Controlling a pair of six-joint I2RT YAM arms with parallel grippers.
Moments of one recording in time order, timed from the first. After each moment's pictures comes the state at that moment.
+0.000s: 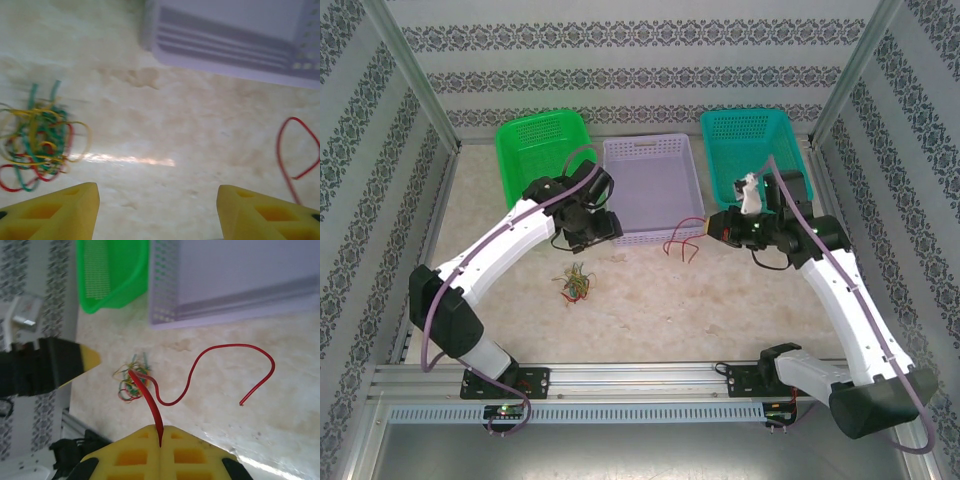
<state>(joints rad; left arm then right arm) -0.57 1.59 1.52 -1.12 0.13 -0.93 0.25 1.10 1.20 -0.91 -0.59 0.54</state>
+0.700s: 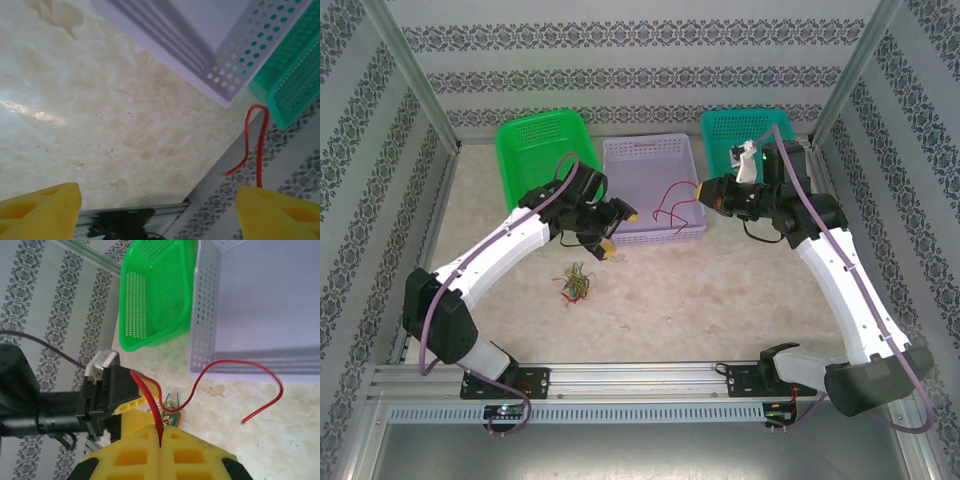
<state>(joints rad) -0.54 1.53 1.33 -0.77 0.37 -1.49 0.26 1.21 1.35 -0.77 -0.58 0.65</state>
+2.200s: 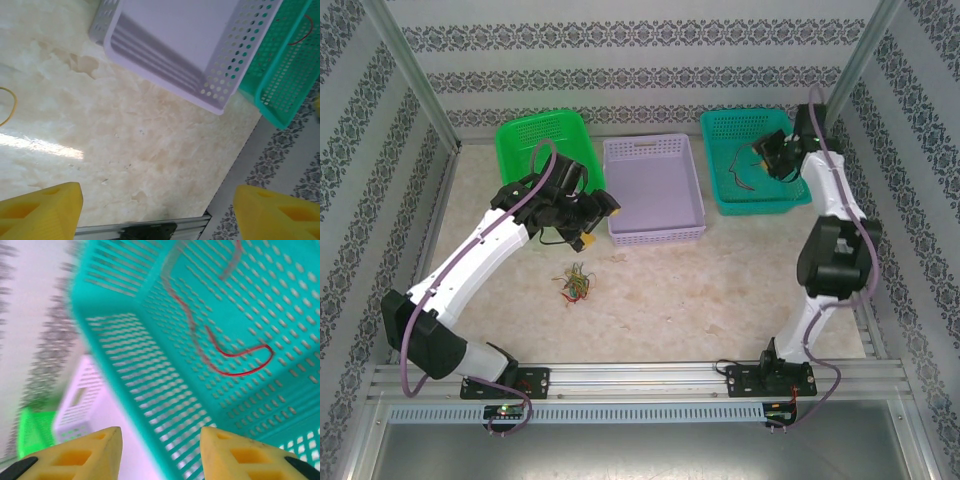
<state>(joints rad) -0.49 1.44 1.44 -0.97 0.27 -1.24 -0.15 1.85 1.72 -0.67 -0.34 0.85</state>
